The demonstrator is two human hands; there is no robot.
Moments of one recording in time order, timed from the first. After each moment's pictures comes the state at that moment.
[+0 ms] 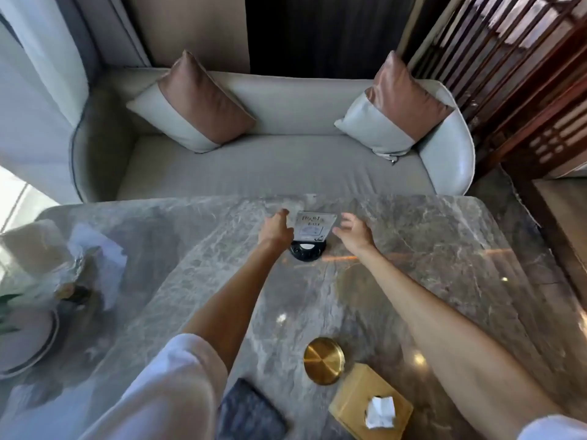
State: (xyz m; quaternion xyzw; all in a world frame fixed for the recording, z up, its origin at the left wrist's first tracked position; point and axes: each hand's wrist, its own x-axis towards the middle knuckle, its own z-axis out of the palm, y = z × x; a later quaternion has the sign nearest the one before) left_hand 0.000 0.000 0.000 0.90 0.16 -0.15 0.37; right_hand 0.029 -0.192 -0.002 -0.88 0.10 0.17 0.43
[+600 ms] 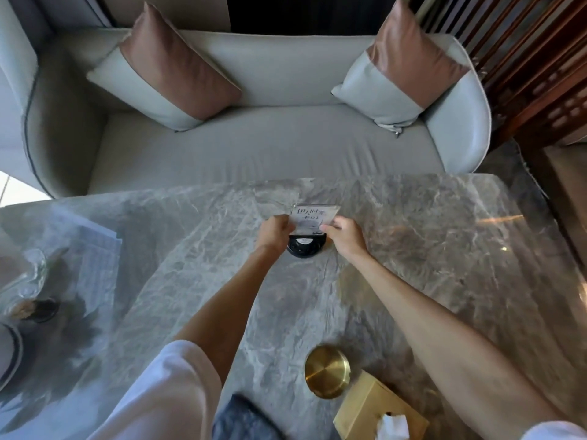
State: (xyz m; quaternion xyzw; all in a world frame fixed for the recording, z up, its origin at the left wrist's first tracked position) left_hand 0.024 -0.008 -0.069 0.88 0.17 -0.16 0.42; right_hand 0.048 -0.188 -0.080 -0.86 0.07 0.17 0.47
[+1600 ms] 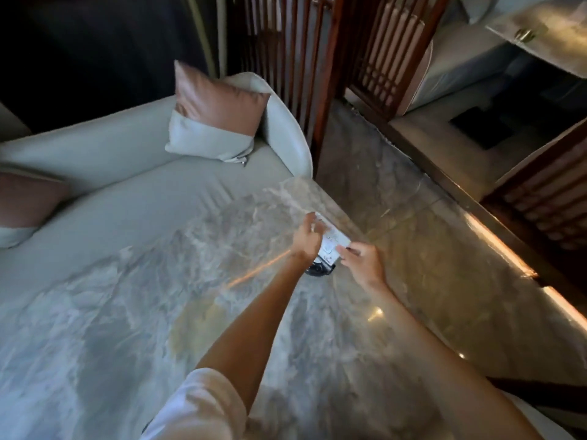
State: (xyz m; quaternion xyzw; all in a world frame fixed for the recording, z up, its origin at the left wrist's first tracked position) left_hand 0.036 -0.511 0.032 0.78 0.01 -0.25 0.57; right_hand -0.037 -0.648 -0.024 -0.80 0.26 -0.02 0.54
